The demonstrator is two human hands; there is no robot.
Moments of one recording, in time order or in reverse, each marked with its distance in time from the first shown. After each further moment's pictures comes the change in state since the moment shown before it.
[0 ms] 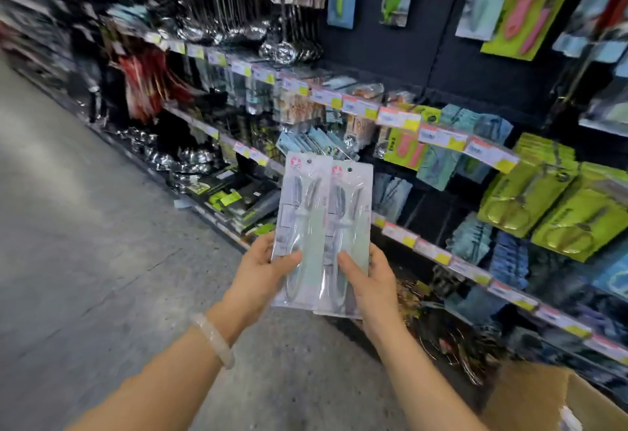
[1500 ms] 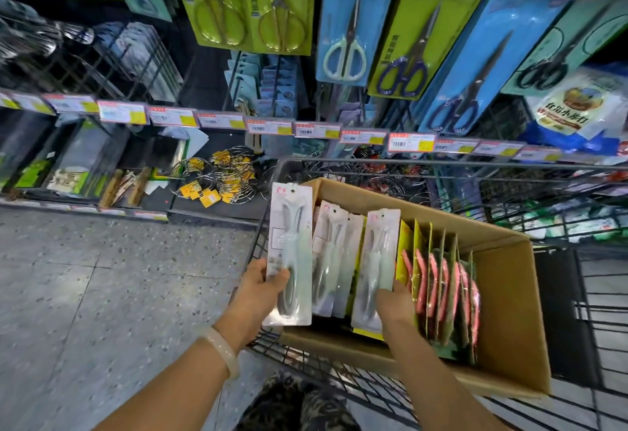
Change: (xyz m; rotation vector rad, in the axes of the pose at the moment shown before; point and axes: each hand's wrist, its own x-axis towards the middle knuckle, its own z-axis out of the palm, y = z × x) left_hand -0.095 -0.283 0.322 0.589 -0.365 -0.562; right_hand -0.166 0.154 -0.456 -0.324 0.861 0.989
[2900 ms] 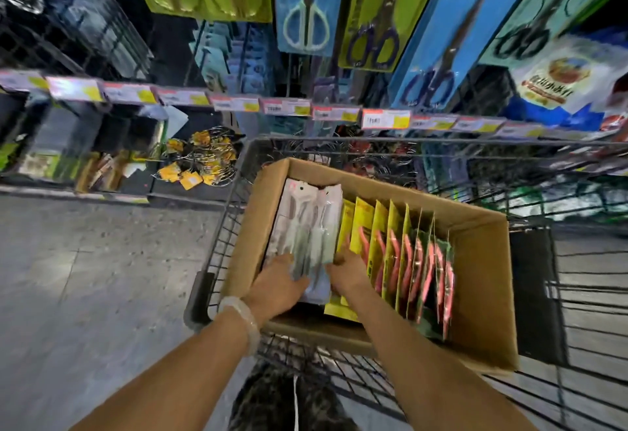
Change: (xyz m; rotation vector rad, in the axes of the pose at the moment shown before) left_hand -0.001 0.002 0.079 0.819 -0.172 0.113; right_hand 0.015 -0.015 0.007 -0.395 -0.268 -0.251
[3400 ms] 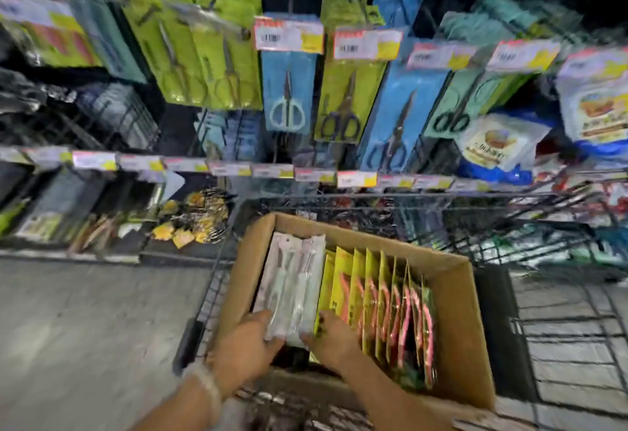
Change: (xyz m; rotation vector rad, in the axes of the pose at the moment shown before) left_hand -0.040 -0.016 -0.005 0.216 0.055 0.109; right_hand -0.057 0.015 -0.017 -0.212 -0.185 -0.156
